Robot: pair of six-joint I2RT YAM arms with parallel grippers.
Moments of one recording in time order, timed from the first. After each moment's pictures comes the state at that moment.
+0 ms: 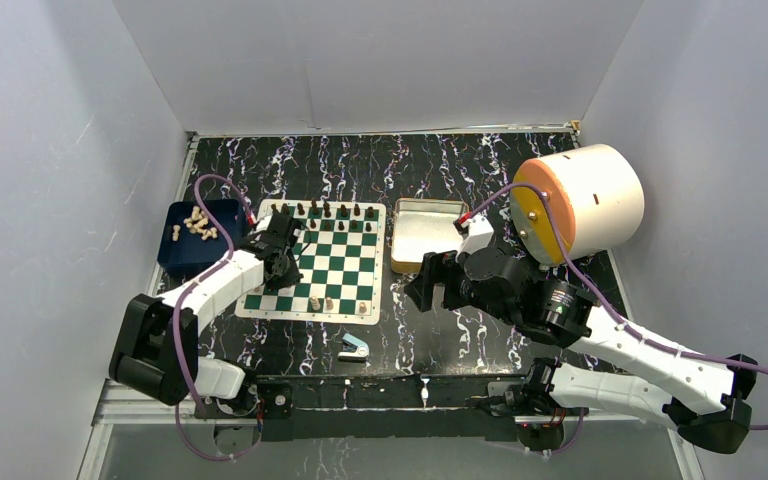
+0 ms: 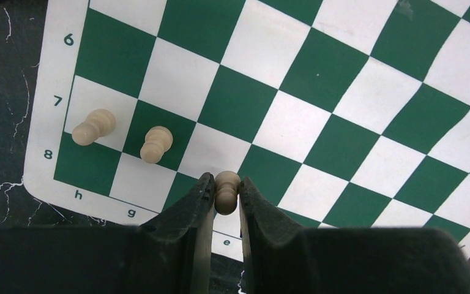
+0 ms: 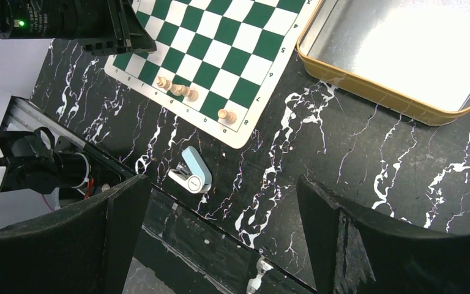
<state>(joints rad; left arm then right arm) -0.38 1.35 0.78 -0.61 -0.30 -0.65 1.11 0.84 0.91 -0.60 0.30 0.68</state>
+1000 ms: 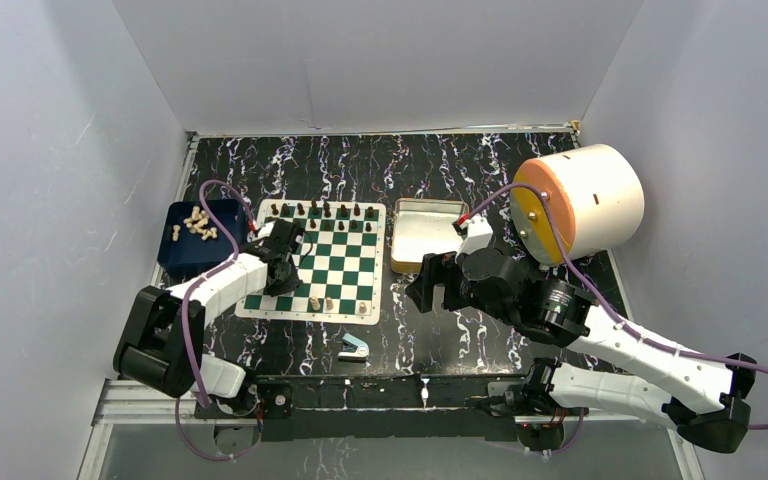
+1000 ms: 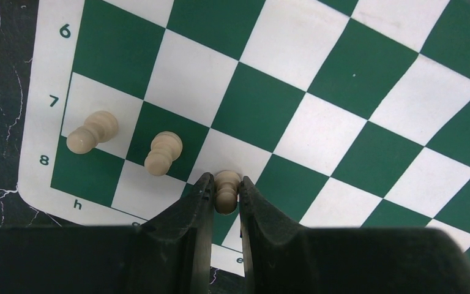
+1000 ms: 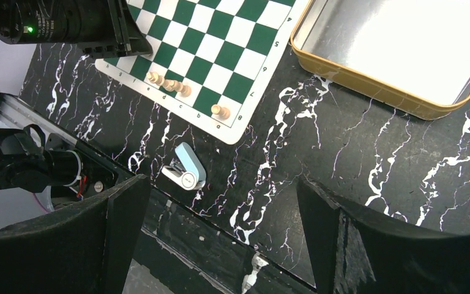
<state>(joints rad) -0.38 1.40 0.72 -0.55 -0.33 -0.65 1.11 0.85 0.91 -0.62 0.30 0.68</state>
